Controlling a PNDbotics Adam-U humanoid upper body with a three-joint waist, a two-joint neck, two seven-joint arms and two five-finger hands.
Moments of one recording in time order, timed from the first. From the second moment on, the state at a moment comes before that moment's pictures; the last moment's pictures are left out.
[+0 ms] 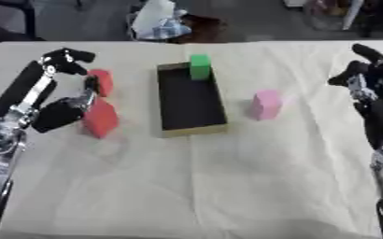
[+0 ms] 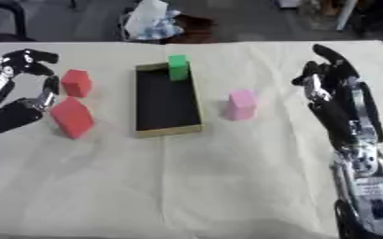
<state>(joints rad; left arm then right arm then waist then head) -0.26 0.46 -0.01 -1.81 -0.66 -0.05 -0.28 -0.26 -0.15 -0.01 -1.76 0.02 -0.09 0.01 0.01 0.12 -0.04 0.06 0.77</state>
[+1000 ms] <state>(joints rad) -0.31 0.52 -0.03 -1.61 -0.92 -0.08 -0.40 -0.25 -0.15 -0.02 -1.75 0.02 -0.09 0.02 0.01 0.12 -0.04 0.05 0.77</state>
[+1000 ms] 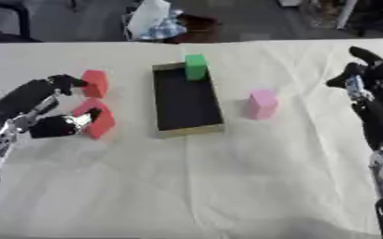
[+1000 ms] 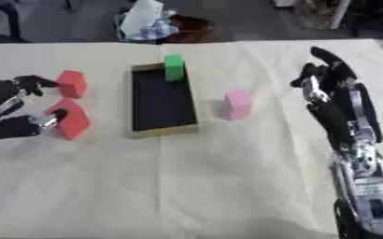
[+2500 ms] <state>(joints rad) -0.33 0.43 -0.04 -1.41 -1.03 0.01 -0.29 -0.25 -0.15 -0.02 -1.75 0.01 -0.09 0.02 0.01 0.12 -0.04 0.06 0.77</state>
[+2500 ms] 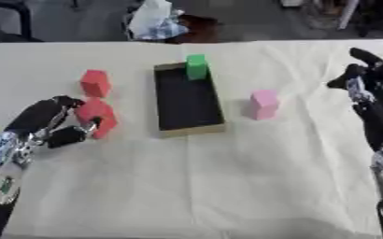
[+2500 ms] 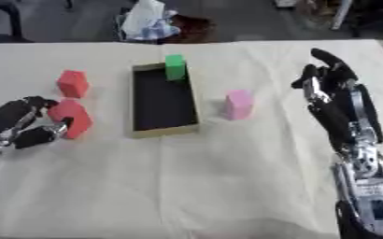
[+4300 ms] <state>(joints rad) -0.42 0.41 -0.07 -1.60 -0.94 0.00 -0.20 -0.25 -0.15 -0.02 -1.75 0.01 -0.09 0.02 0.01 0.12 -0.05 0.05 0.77</state>
